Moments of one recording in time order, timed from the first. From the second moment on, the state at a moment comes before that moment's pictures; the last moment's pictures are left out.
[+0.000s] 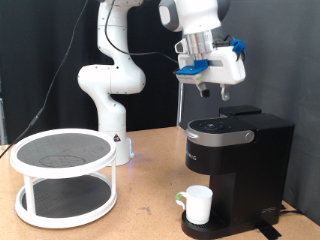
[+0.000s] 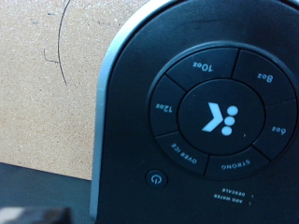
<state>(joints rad) -0.36 -0.15 0.48 -2.10 0.34 2.08 2.19</state>
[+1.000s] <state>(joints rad) -0.36 -0.10 0.49 -2.18 0.28 2.19 2.21</state>
